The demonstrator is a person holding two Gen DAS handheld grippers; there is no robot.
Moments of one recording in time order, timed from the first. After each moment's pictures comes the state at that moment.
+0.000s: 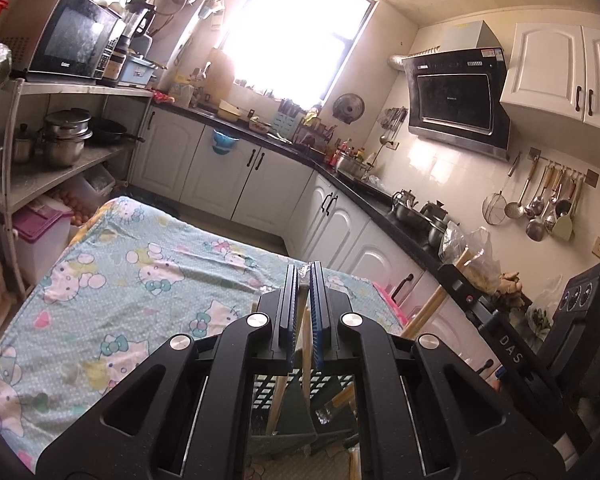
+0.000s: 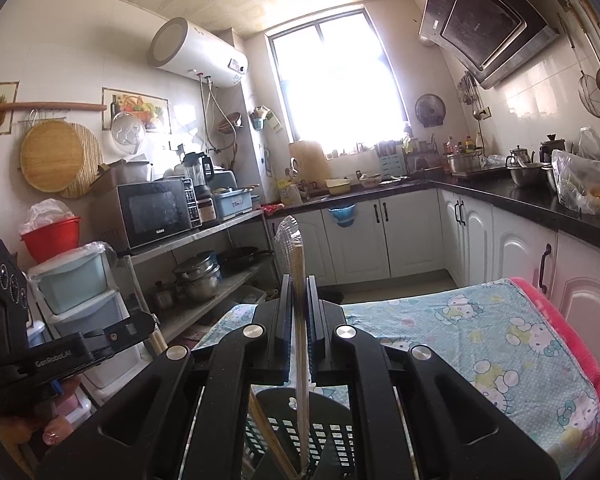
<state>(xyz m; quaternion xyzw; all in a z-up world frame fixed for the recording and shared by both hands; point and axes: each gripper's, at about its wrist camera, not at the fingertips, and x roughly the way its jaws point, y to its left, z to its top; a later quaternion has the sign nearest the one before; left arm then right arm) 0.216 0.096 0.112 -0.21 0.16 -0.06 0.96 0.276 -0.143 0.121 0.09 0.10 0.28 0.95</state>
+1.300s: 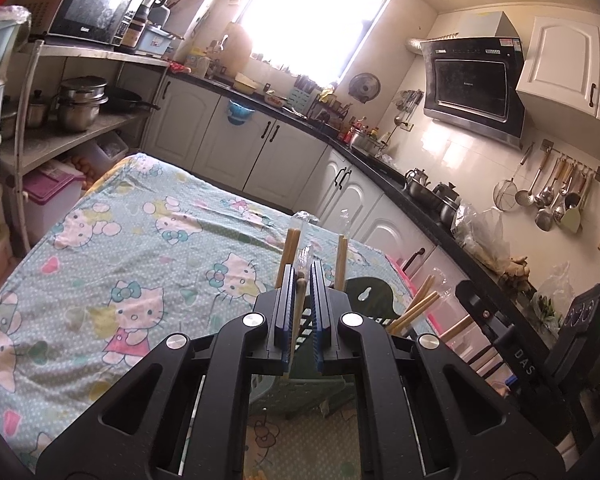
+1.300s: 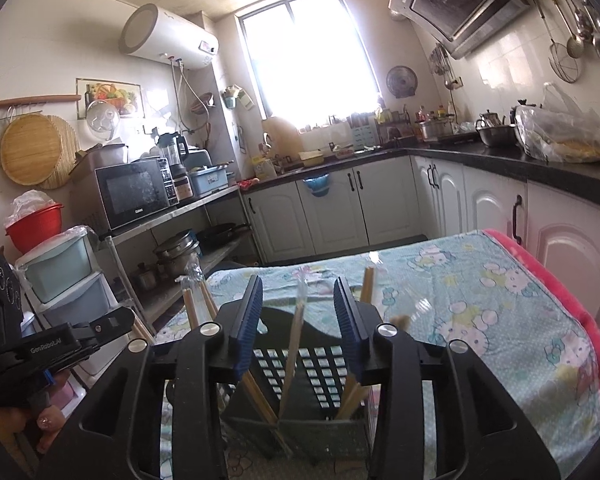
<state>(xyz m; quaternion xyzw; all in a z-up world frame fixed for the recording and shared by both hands) 0.197 0.102 0.070 -0.23 0.20 -0.05 0.95 0.252 -0.169 0.075 0.11 0.16 0.24 0.95</state>
